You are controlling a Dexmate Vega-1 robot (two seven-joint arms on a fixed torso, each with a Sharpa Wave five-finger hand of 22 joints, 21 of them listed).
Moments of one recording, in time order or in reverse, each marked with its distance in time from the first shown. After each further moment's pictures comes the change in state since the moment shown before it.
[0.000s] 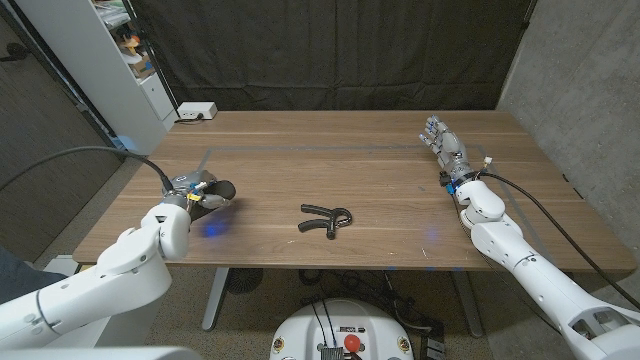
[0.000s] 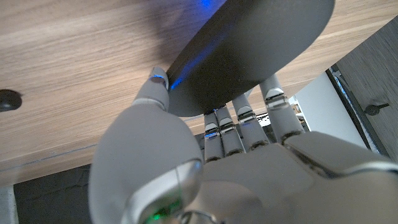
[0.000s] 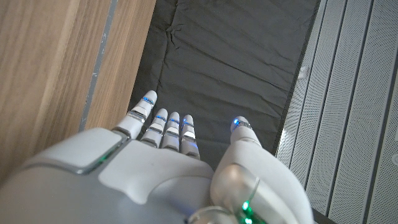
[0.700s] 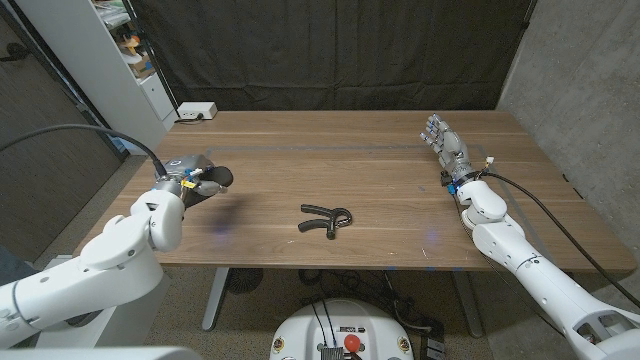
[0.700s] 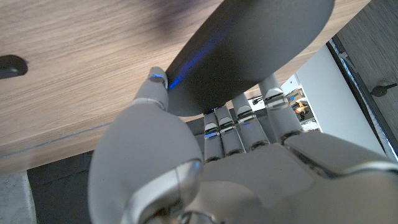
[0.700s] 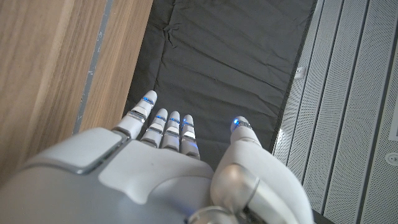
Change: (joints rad) left arm 0.038 0.073 -0.087 -0.104 0.024 0.064 -0.035; left_hand -0.005 0.005 0.000 0.000 0.006 0.017 0.004 0.004 -0.001 0.021 0.000 0.007 0.009 0.017 -0.001 -0.006 -0.007 0.003 -0.002 0.007 -0.004; right arm -0.015 -0.010 0.004 -0.027 0.000 -0.001 -0.010; right_hand 0.000 0.000 0.000 0.000 0.000 0.000 0.000 0.000 0.000 0.011 0.000 0.000 0.000 0.004 -0.004 0.000 0.000 0.000 0.000 0.000 0.000
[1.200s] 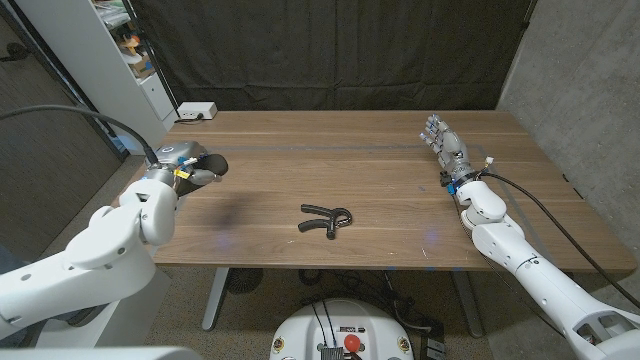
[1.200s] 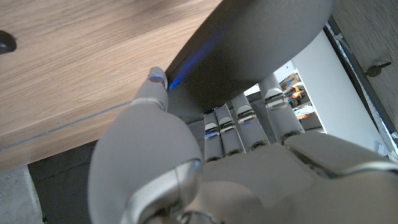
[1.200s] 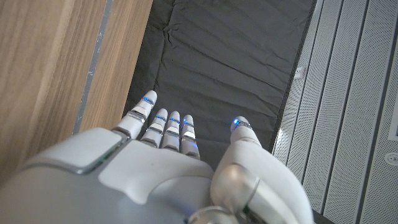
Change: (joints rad) left arm 0.042 0.041 -0.076 -0.061 0.040 0.048 -0.030; left_hand -0.003 0.003 -0.001 0.001 -0.002 0.005 0.005 0.004 0.001 0.011 0.000 0.000 0.008 0.010 0.000 -0.002 -0.004 0.002 -0.002 0.007 -0.001; right arm -0.001 0.001 -0.002 -0.005 0.000 0.000 -0.004; right_hand 0.000 0.000 0.000 0.000 0.000 0.000 0.000 0.000 0.000 0.000 0.000 0.000 0.000 0.000 0.000 0.000 0.000 0.000 0.000 0.000 0.000
